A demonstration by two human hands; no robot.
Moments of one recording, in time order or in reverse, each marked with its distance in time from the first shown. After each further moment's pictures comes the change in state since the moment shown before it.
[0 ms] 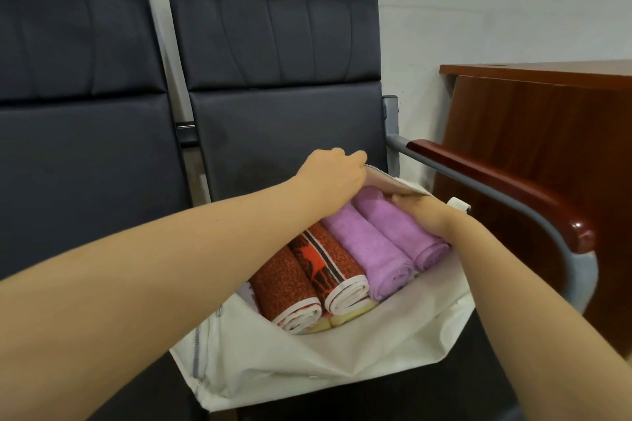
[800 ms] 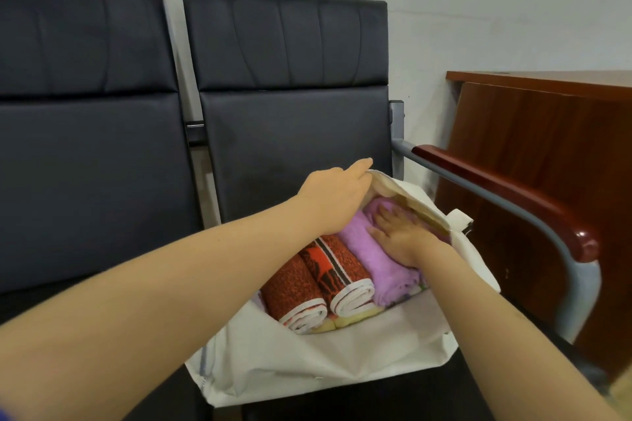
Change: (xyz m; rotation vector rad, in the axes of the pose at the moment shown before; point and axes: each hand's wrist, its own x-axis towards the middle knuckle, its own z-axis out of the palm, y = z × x) left_hand -0.016 0.003 0.019 -0.227 0.007 -0.069; right_hand 0.009 0.004 0.049 -0.844 -0.131 -0.070
